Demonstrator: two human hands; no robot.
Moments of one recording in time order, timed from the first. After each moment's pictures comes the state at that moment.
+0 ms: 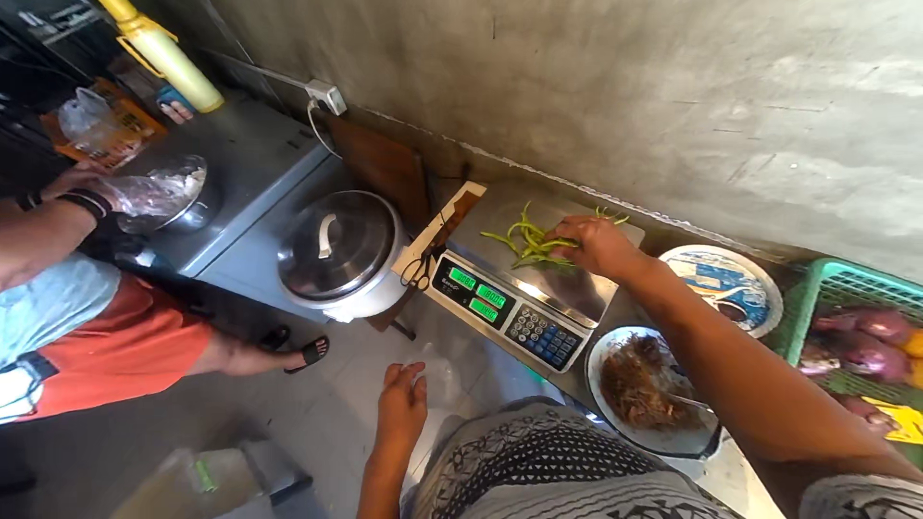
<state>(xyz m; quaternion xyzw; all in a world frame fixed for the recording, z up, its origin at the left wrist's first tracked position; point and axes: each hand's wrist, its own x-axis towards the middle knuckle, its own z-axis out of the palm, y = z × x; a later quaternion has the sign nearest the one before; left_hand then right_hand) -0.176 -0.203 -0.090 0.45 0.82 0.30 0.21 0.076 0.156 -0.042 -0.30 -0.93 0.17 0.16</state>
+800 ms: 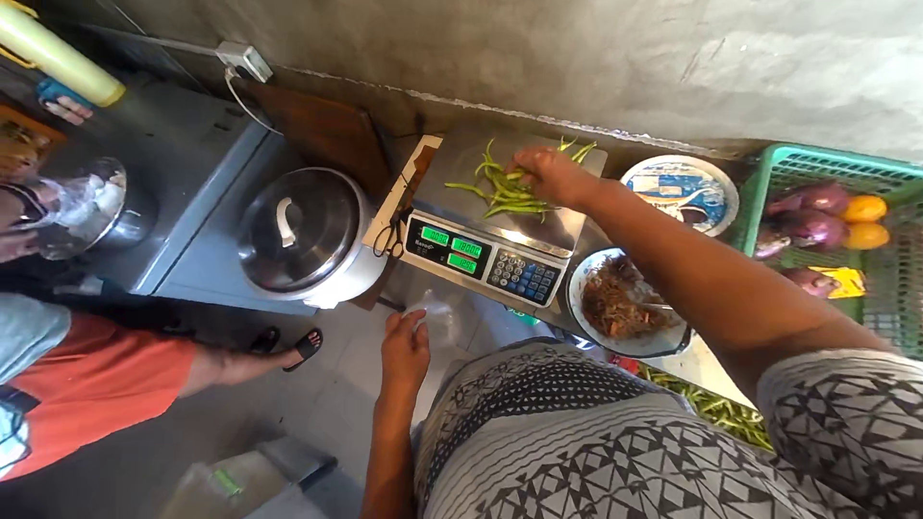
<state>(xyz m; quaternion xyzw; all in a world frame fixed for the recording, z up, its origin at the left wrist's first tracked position) -0.180 -0.180 -0.092 0.53 0.77 0.28 0.21 0.060 0.144 -0.036 -0.35 -0.90 0.23 0.13</state>
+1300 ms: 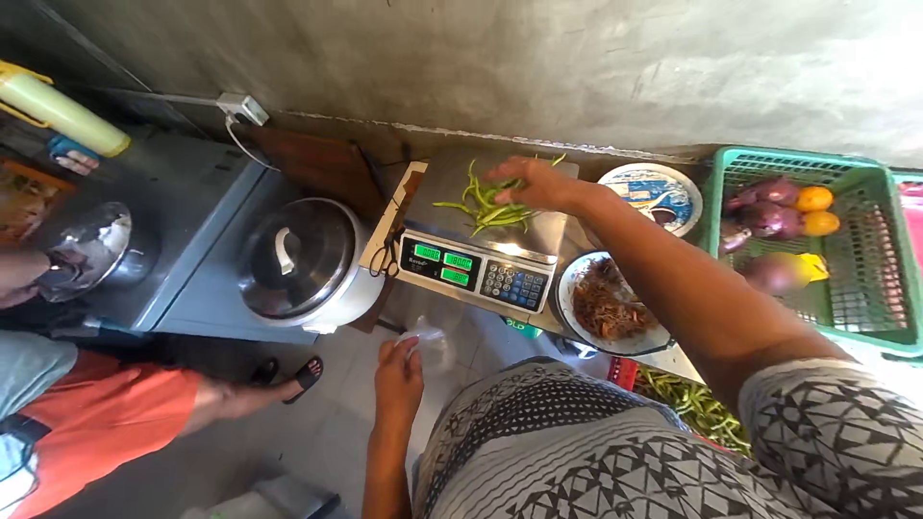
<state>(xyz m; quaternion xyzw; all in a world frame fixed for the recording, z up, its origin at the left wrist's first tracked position) -0.183 -0.201 -0.090 0.54 0.76 0.29 0.19 0.072 0.133 -0.008 -0.36 -0.87 0.30 0.16</state>
